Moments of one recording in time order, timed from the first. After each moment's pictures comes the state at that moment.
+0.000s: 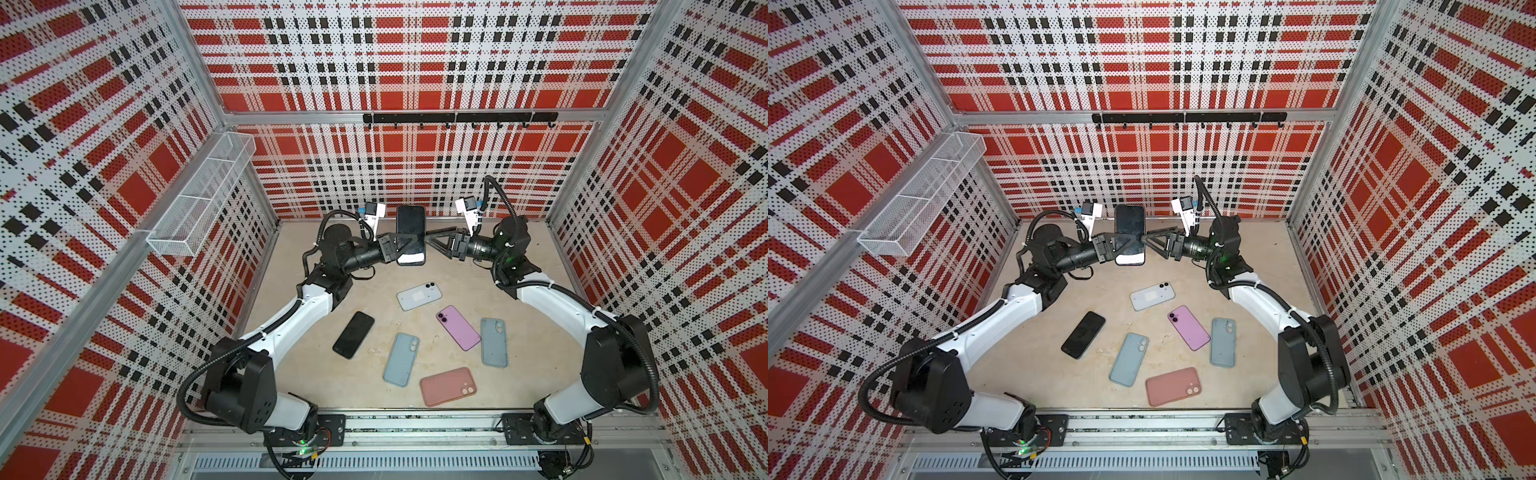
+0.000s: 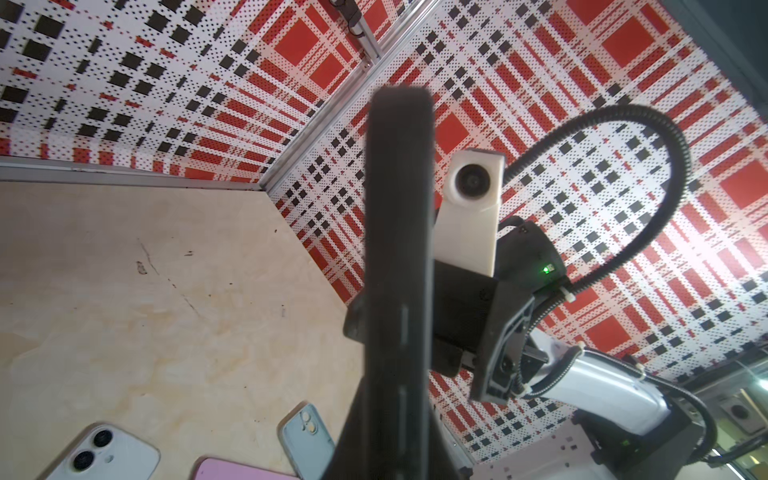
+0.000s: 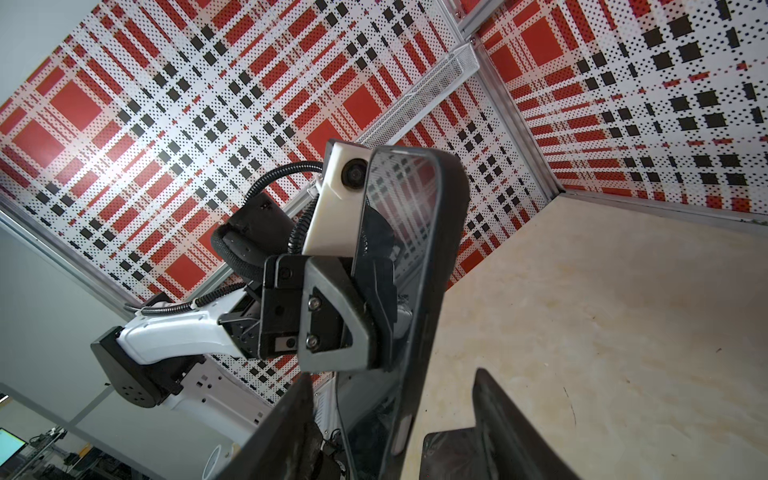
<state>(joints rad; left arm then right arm) -0.40 1.45 1.07 0.47 0.79 -0.88 0.39 1.57 1.15 0.58 -0.94 0.77</state>
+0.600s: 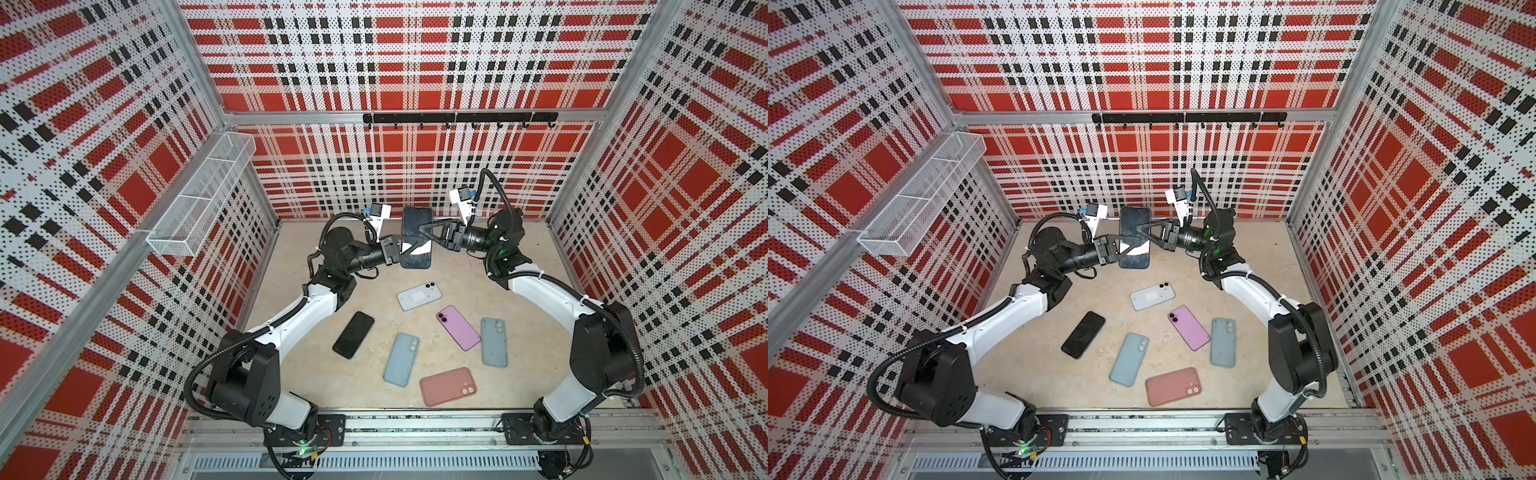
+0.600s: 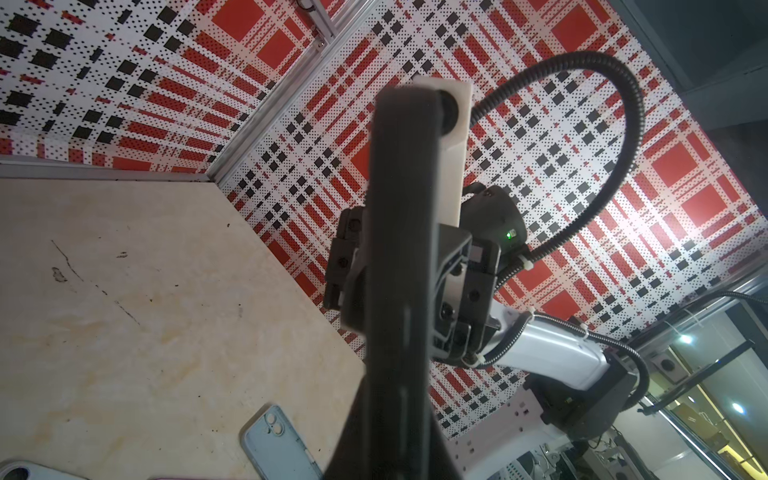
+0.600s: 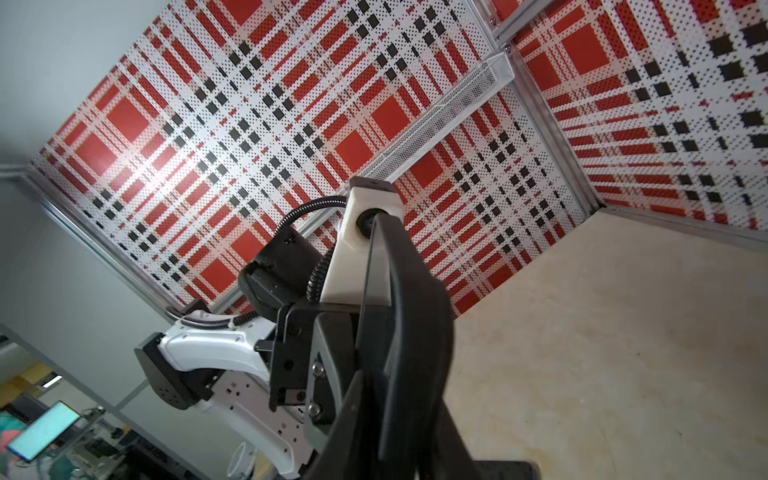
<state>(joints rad) -0.42 1.48 1.05 0.61 0.88 -0.93 0.40 1.66 1.26 0.66 -0.99 0.89</state>
